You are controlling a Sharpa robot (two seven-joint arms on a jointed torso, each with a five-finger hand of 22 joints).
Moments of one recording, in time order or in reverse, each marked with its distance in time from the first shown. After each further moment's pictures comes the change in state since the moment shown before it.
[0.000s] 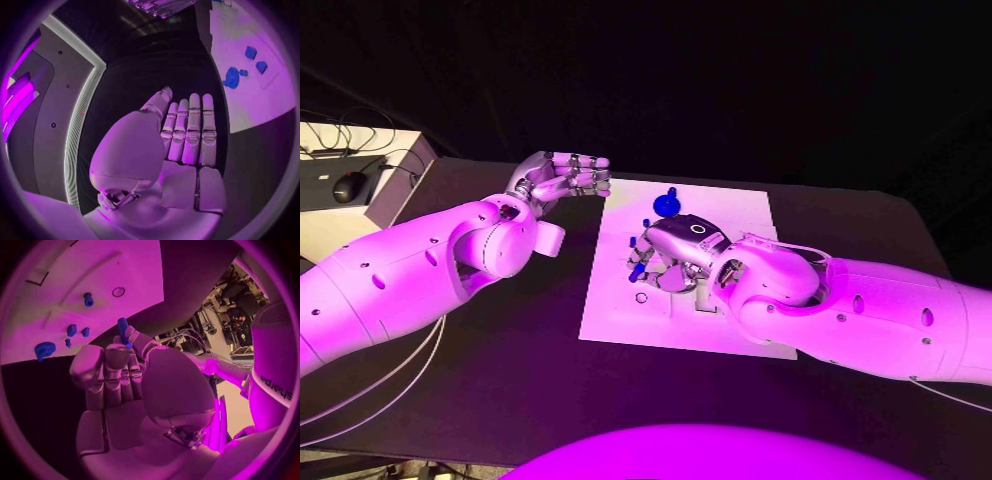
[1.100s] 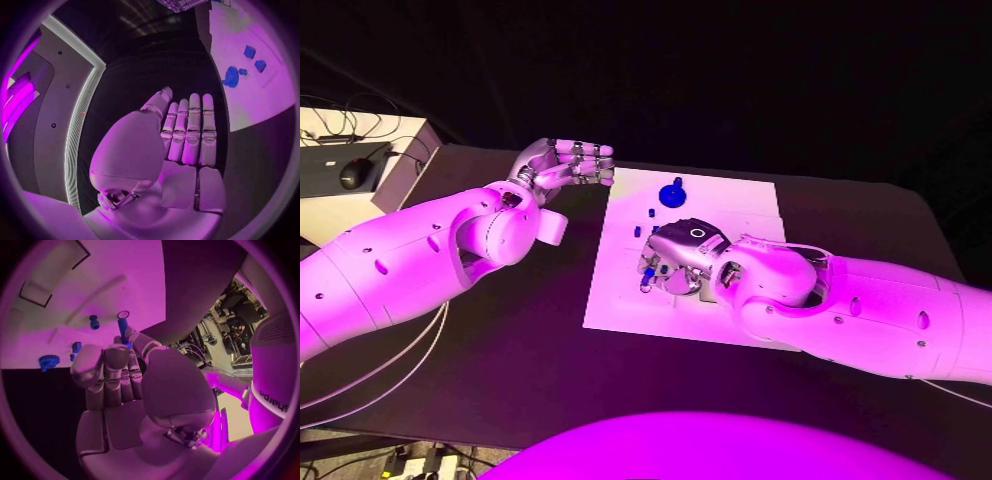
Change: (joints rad) left arm 0.000 -0.012 0.000 0.007 0.000 0.000 -0.001; left_hand 0.000 0.000 0.000 0.000 0.000 0.000 0.000 0.000 0.000 0.000 0.000 0.000 0.000 0.000 0.000 0.000 0.000 0.000 0.000 0.000 0.000 0.000; right arm -0.022 0.015 -0.011 -0.027 -0.073 0.099 -0.023; right_hand -0.005 0.005 -0.006 -0.009 -0.002 -0.002 0.006 0.001 -0.001 -0.003 -0.003 -0.002 0.000 0.000 0.000 0.000 -0.004 0.010 -0.002 0.002 -0.008 0.009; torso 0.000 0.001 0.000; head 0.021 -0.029
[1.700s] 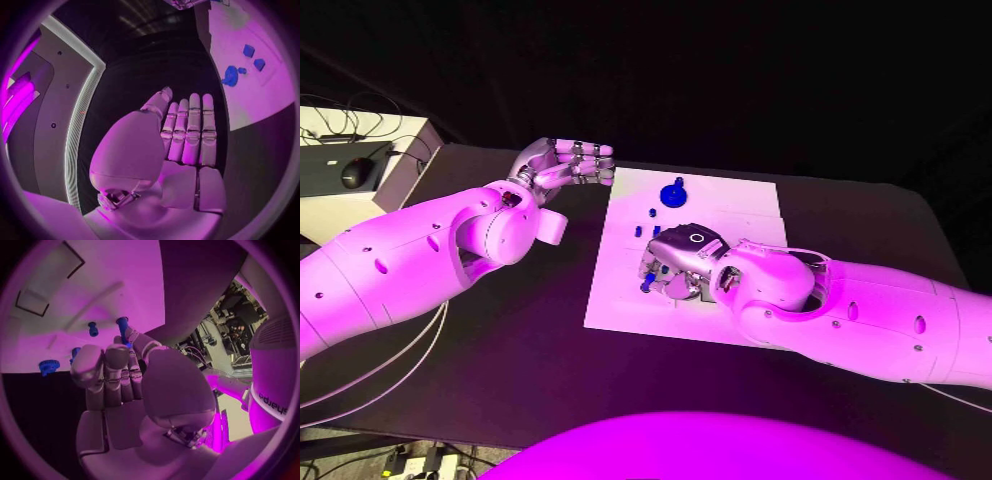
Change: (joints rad) left arm 0.000 -0.003 0.000 0.001 -0.001 0.000 -0.001; left_hand 0.000 0.000 0.000 0.000 0.000 0.000 0.000 0.000 0.000 0.000 0.000 0.000 0.000 0.000 0.000 0.000 0.000 0.000 0.000 0.000 0.000 0.000; right arm -0.014 0.007 -0.001 -0.010 -0.007 0.009 0.000; right_hand 0.000 0.000 -0.002 -0.001 0.005 0.002 -0.002 -0.004 -0.001 0.003 0.003 0.002 0.000 0.001 0.001 0.000 0.000 -0.003 -0.002 0.002 0.000 0.003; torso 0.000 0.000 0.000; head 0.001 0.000
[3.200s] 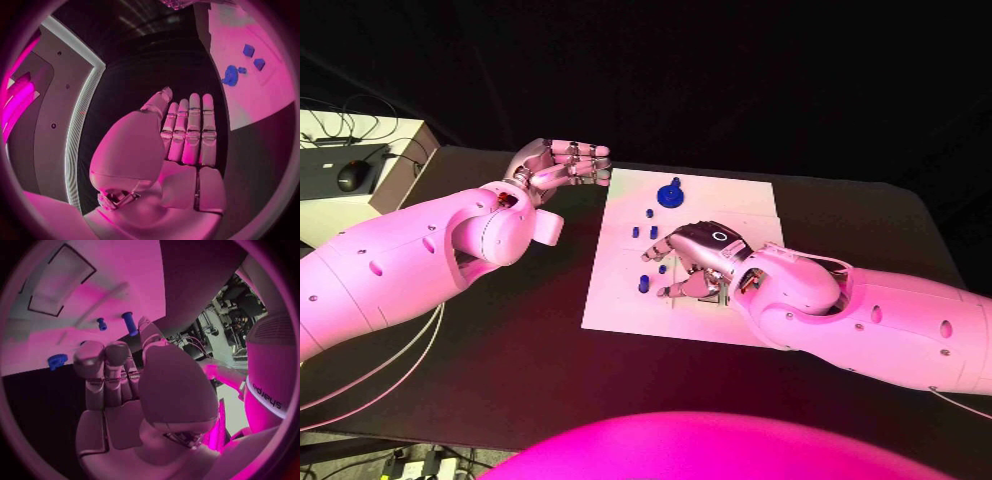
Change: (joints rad) left arm 0.000 -0.001 0.000 -0.001 -0.001 0.000 -0.002; left_hand 0.000 0.000 0.003 0.003 0.000 0.000 0.000 0.000 0.000 0.000 0.000 0.000 0.000 0.000 0.000 0.000 0.000 0.000 0.000 0.000 0.000 0.001; right arm -0.016 -0.101 0.002 0.044 0.061 -0.161 0.056; right_hand 0.075 -0.165 -0.407 0.273 0.157 -0.258 -0.020 0.004 -0.030 -0.268 0.054 0.029 0.002 -0.011 0.043 -0.007 -0.020 0.055 0.004 0.043 -0.090 -0.066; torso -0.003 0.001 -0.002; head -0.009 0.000
